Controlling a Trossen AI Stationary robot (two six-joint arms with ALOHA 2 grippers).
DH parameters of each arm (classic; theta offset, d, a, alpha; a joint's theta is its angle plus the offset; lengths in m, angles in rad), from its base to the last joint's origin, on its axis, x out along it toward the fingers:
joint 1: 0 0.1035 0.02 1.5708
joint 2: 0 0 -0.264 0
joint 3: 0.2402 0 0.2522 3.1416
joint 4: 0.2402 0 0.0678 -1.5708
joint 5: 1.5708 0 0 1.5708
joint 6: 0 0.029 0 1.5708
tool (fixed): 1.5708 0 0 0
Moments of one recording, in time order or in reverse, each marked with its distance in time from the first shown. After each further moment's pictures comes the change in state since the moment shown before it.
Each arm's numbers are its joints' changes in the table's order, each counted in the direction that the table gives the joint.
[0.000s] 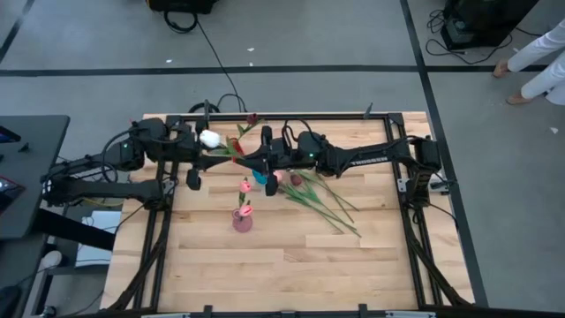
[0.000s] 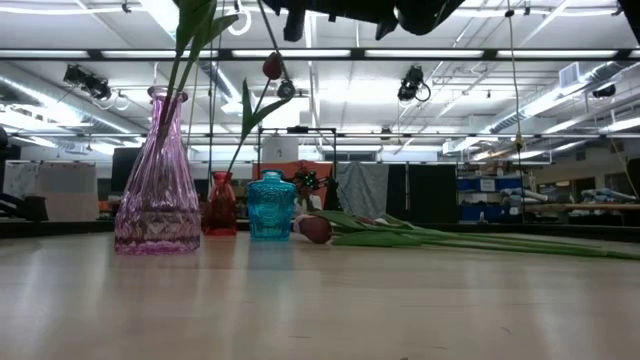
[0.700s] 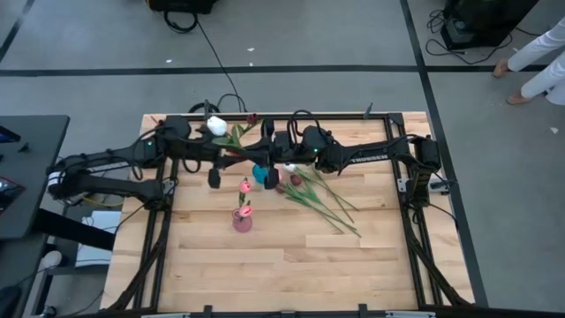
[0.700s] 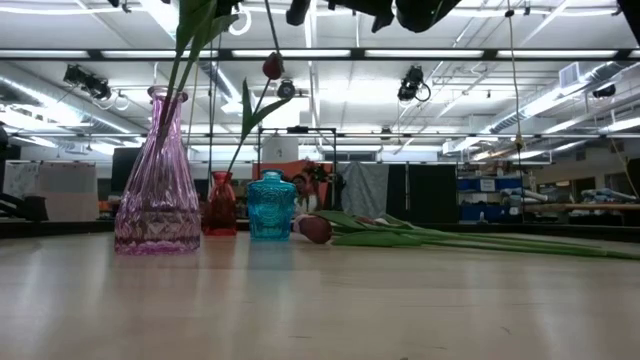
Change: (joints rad) left arm 0.001 -0.185 0.000 -0.150 -0.009 0.057; right arm -0.016 0.002 0.028 -0.101 -0.001 -0.015
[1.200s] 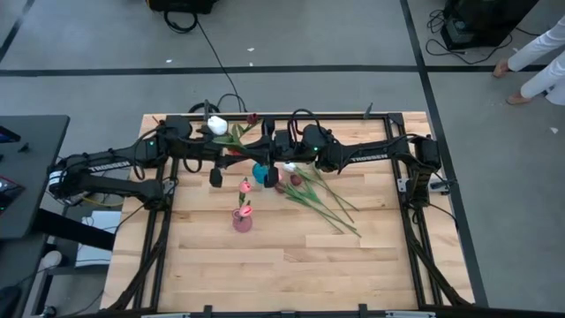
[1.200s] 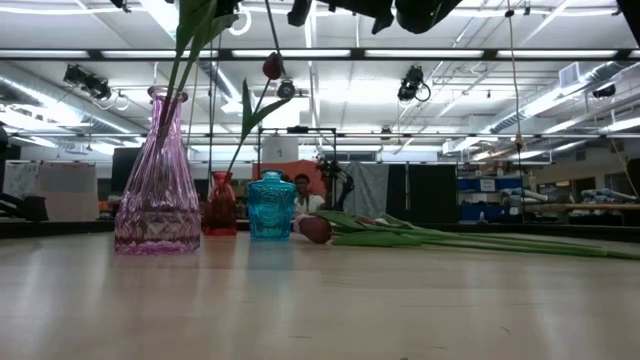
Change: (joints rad) left arm 0.001 -0.009 0.000 -0.035 0.001 0.042; right arm -0.013 0.000 0.001 0.005 0.001 -0.039
